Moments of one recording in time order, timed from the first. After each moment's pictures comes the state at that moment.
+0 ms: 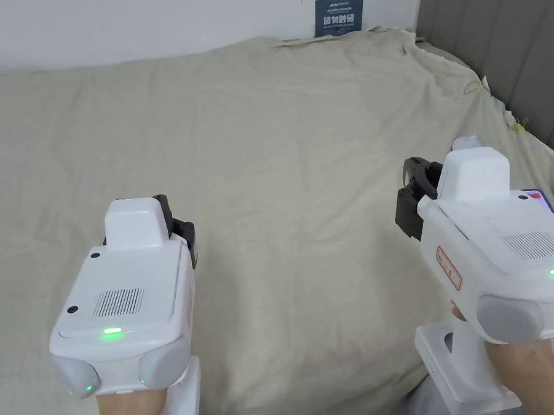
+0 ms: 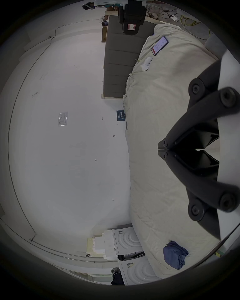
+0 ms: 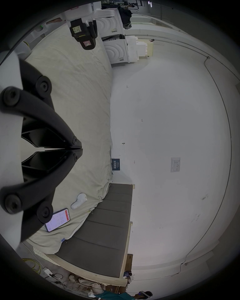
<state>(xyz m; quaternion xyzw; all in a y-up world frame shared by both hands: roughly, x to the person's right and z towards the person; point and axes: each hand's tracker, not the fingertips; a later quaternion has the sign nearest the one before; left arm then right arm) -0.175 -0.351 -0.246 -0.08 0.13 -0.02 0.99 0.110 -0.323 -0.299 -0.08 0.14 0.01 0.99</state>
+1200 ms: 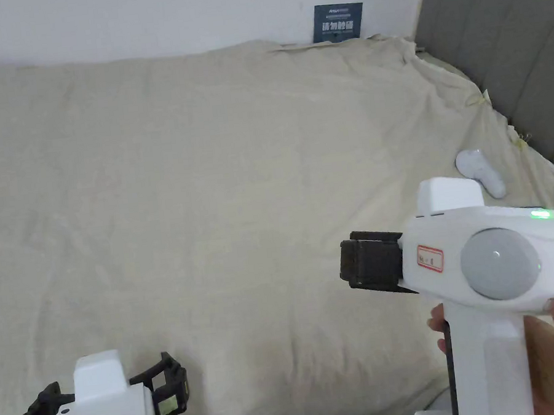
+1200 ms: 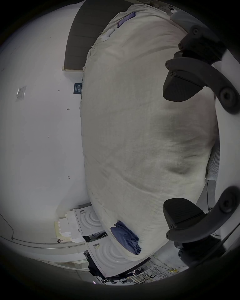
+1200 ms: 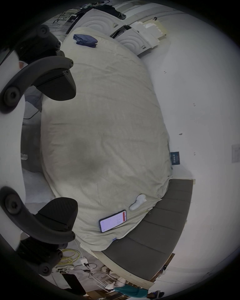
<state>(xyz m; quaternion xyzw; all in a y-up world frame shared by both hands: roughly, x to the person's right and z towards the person) -0.225 -0.478 -0.213 -0.28 0.25 0.01 0.93 0.073 -0.303 -0.322 -0.37 0.10 -0.01 0.92</state>
